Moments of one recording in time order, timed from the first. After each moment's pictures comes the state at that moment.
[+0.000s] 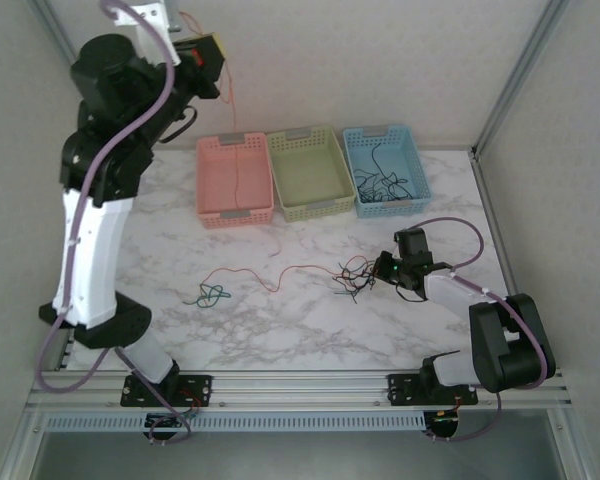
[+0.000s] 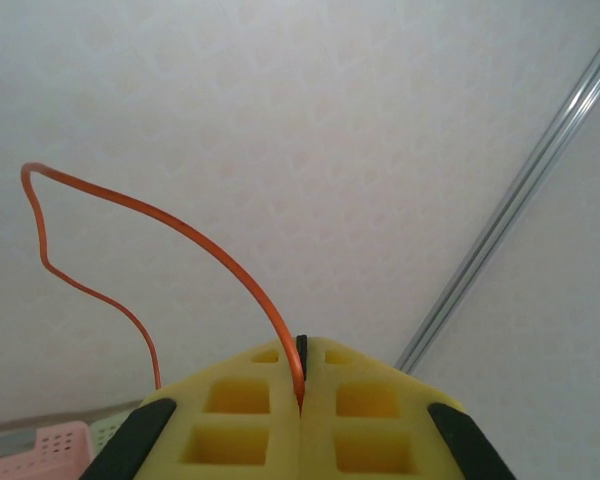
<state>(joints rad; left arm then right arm) -0.50 1.70 2.56 -0.77 -0.04 -0.36 0.26 1.36 0.56 -0.13 -0.18 0.58</state>
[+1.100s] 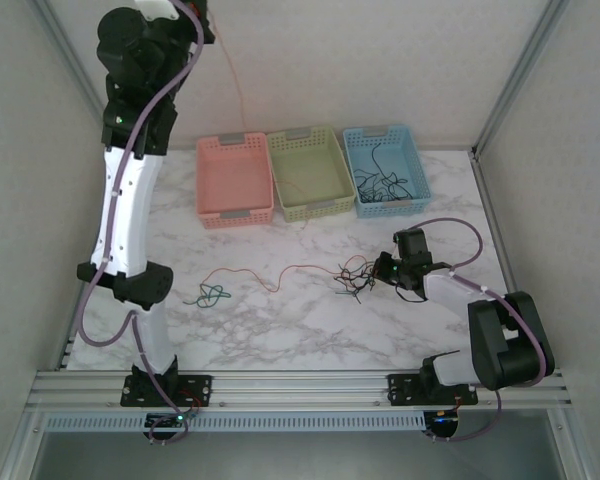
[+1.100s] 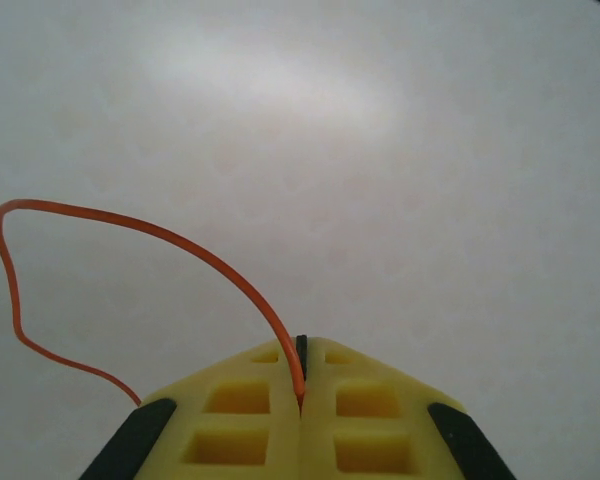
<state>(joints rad) -0.33 1.97 2.72 -0.38 -0.11 -0.19 0.26 1.38 0.55 -0.13 -0.19 0.58</state>
